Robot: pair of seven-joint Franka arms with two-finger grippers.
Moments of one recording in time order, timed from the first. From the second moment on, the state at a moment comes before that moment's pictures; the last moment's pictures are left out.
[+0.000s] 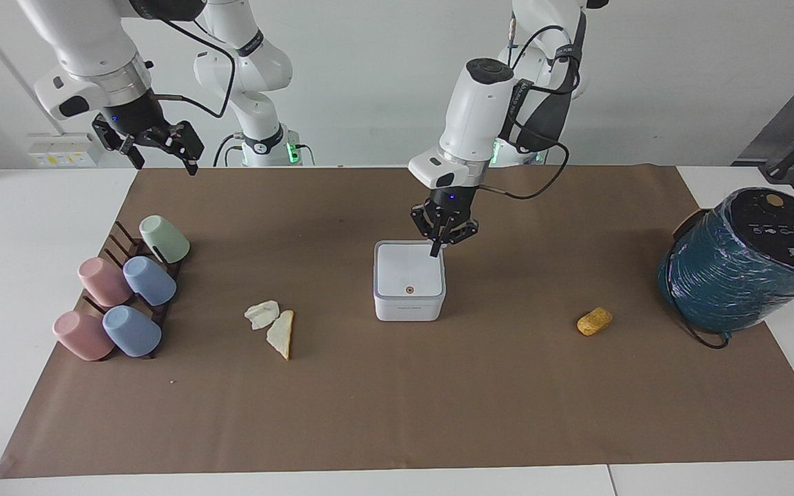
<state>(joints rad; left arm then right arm) -0.57 0.18 -0.05 -1.79 -0.01 2.30 -0.27 0.03 -0.04 -0.03 -1.56 -0.03 1.45 0.15</state>
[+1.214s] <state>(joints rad) -0.61 0.39 -0.05 -1.66 0.01 2.36 -0.33 0.03 -0.05 0.00 -1.66 -0.03 1.63 0.15</state>
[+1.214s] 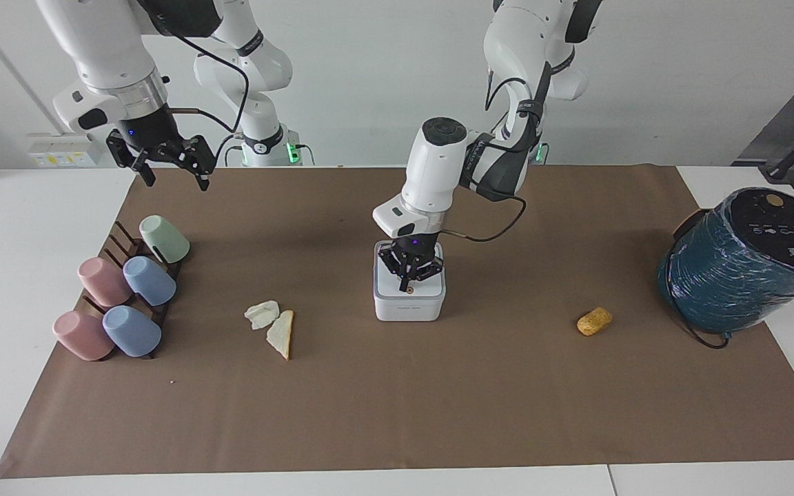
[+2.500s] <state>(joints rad) -0.52 0.05 -0.02 -1.75 0.02 1.89 -0.30 0.11 0.26 0.00 -1.99 -0.03 2.35 0.63</state>
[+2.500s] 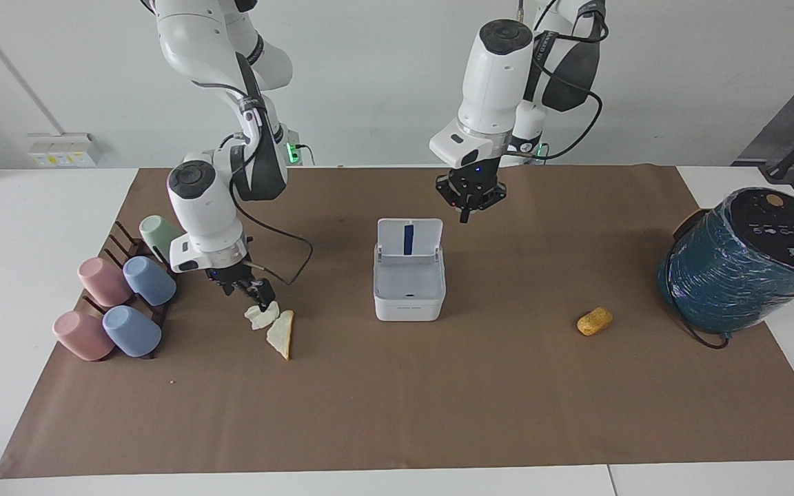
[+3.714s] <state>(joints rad) -0.11 0.15 -0.02 -1.91 0.02 2.31 0.08 0.14 0.26 0.02 -1.82 -0.03 2.11 0.64</state>
